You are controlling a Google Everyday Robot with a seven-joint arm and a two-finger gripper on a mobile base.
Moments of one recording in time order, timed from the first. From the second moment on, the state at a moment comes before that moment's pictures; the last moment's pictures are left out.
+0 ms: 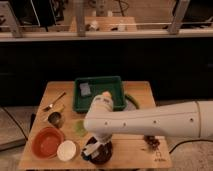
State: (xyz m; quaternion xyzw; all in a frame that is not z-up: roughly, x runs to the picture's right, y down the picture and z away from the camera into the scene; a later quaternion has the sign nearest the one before) arm -0.013 0.248 0.672 -0.31 -0.10 -0.32 0.89
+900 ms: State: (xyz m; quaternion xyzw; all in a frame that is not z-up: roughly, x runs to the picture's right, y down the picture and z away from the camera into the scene) arm -0.026 0.268 0.667 -0.33 -0.12 -0.32 0.88
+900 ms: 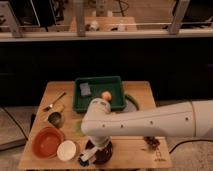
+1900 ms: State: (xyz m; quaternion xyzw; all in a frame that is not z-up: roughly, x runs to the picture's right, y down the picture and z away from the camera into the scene) arm -0.018 0.279 0.671 -0.35 -0.13 -0.30 0.88
